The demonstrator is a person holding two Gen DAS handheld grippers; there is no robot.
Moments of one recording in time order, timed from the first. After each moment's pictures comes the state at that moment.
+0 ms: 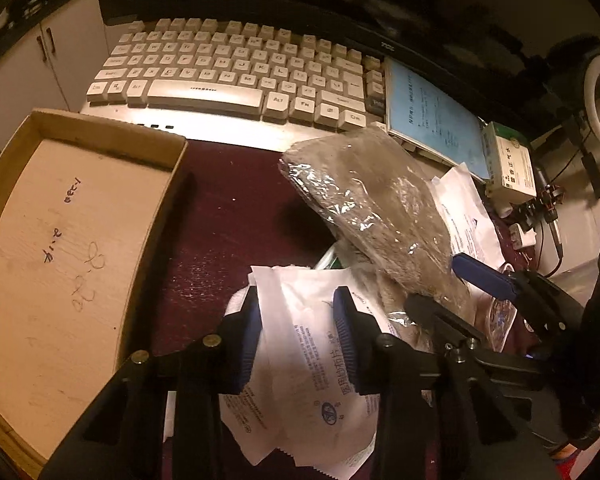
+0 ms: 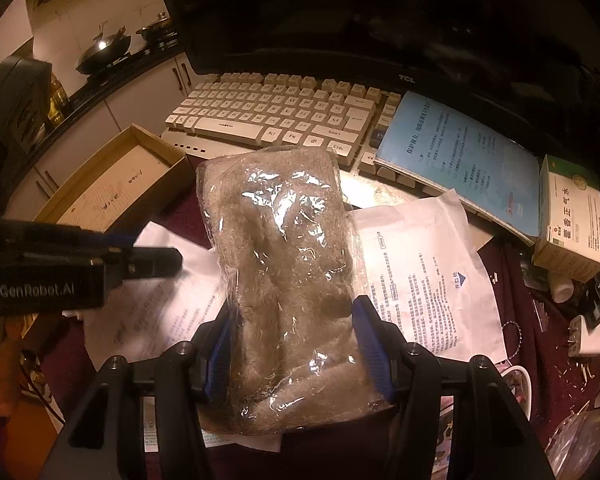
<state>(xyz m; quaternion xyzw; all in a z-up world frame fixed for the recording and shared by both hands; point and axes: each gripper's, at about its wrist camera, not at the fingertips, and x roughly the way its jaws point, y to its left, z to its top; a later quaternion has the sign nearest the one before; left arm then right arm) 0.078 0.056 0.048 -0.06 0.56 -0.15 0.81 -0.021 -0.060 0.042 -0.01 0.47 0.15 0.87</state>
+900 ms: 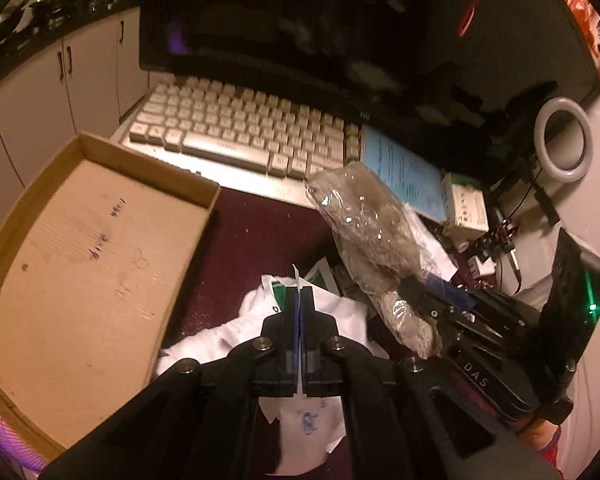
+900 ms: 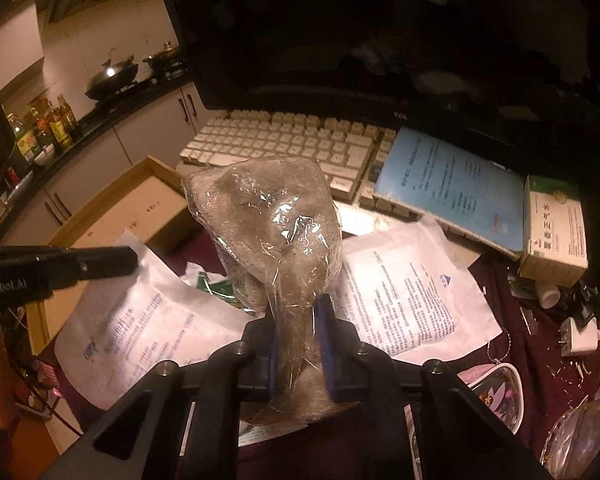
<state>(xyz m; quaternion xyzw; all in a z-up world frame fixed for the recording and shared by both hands) 0.033 0.093 0.108 -0.11 0.47 -0.16 0.86 -0.041 -0.059 0.071 0.01 0.41 0.16 0.90</state>
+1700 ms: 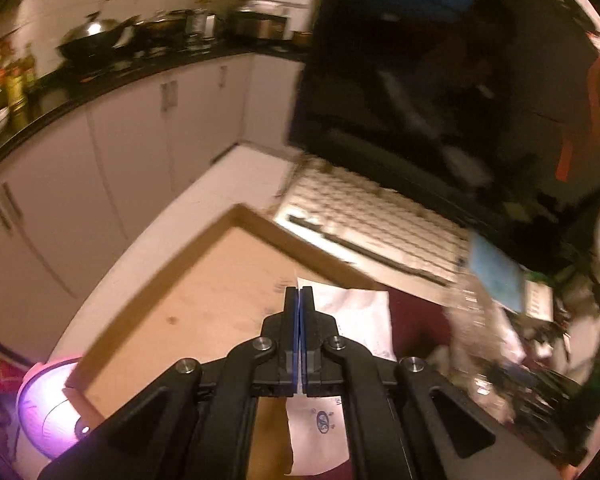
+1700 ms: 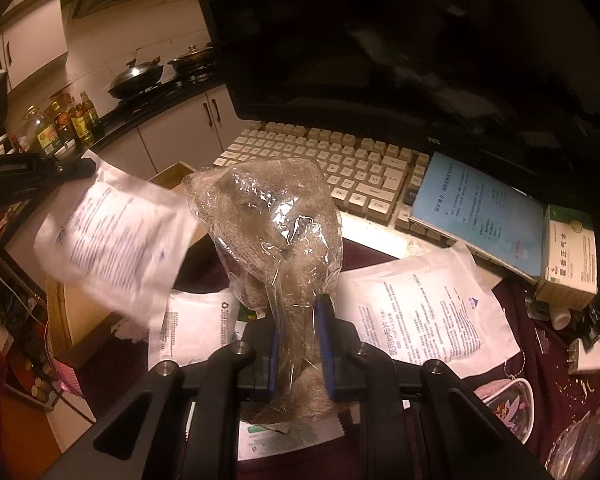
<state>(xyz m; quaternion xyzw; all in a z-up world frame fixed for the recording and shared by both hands) 0.040 0.217 0.138 -0.13 0.40 0.02 0.91 -0.045 -0.032 0.082 -0.01 0.39 0.19 0.90</state>
